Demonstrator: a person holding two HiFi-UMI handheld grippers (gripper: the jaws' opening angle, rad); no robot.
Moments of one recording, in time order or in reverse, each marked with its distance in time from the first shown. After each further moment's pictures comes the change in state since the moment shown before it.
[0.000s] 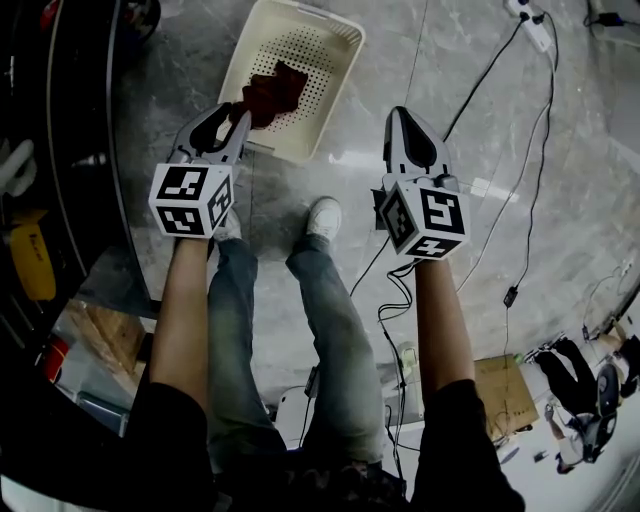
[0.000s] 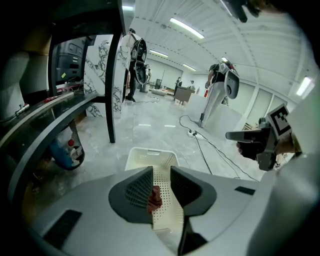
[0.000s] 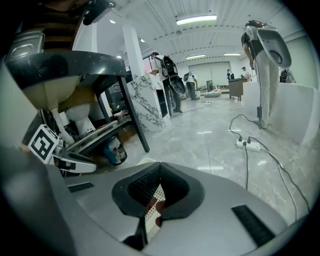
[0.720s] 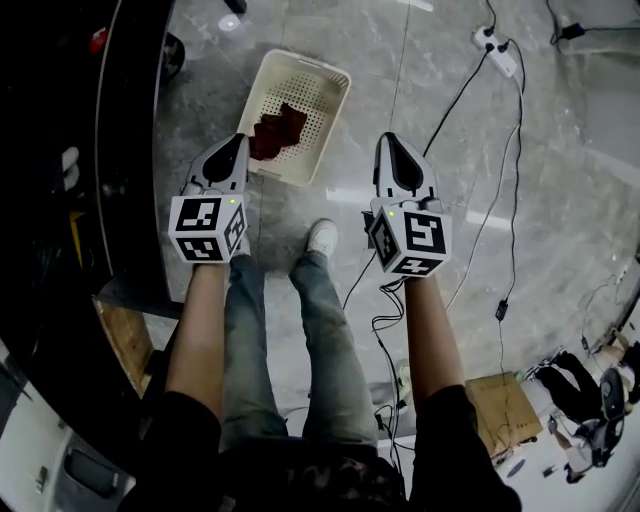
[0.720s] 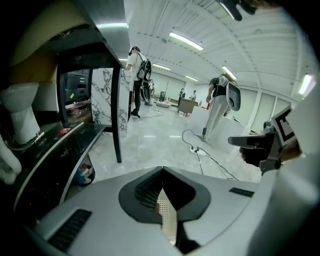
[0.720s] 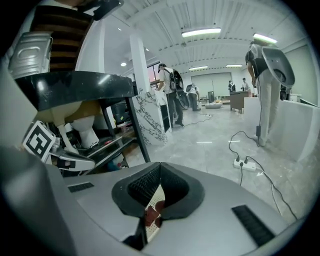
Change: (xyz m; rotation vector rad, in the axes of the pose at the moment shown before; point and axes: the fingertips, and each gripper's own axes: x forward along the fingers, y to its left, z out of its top) left arm -0.095 -0.028 0.100 -0.007 -0.126 0.076; right arm -0.075 0.034 0.108 -0.041 -0.092 -0.006
